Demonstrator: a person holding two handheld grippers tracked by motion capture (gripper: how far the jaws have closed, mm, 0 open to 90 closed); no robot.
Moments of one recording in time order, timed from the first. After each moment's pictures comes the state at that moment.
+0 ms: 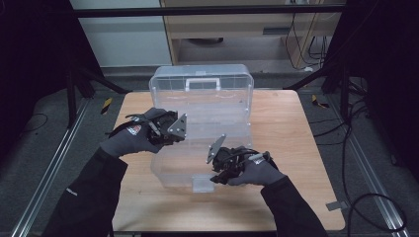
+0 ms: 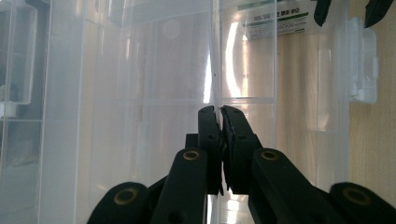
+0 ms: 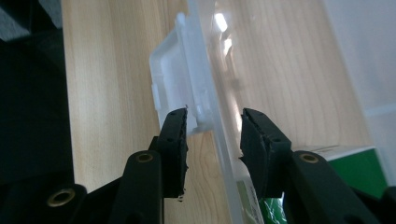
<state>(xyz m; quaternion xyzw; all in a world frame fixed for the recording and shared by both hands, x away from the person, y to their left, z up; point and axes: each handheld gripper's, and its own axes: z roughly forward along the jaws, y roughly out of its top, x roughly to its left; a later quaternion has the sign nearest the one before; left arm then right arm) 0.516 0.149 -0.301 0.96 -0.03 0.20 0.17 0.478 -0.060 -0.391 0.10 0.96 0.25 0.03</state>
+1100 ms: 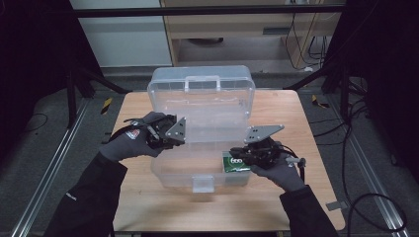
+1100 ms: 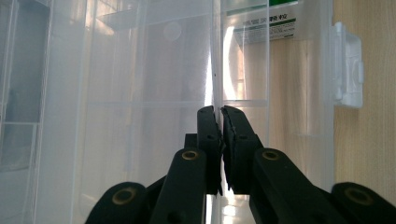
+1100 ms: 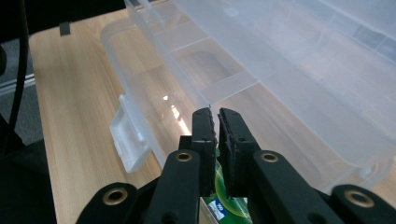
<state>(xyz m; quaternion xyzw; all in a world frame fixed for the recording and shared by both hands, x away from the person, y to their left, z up) 0.509 0.152 -0.307 0.96 -0.03 0.19 0.19 0.464 -0.141 -0.350 0.24 0.86 0.43 0.13</state>
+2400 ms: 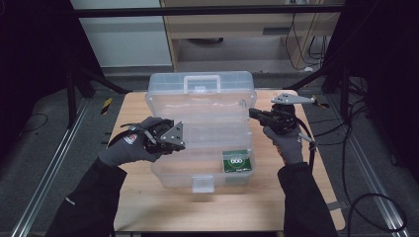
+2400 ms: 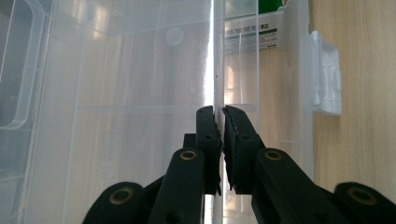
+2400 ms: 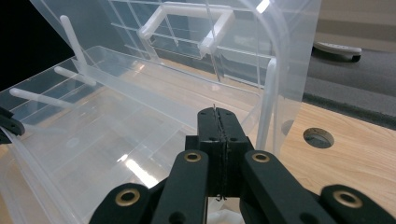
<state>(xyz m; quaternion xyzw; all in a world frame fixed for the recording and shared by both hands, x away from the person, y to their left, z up) 0.502 0.159 -0.317 0.96 -0.03 0.17 0.22 0.529 -0.188 -0.328 0.39 0.73 0.52 0.19</state>
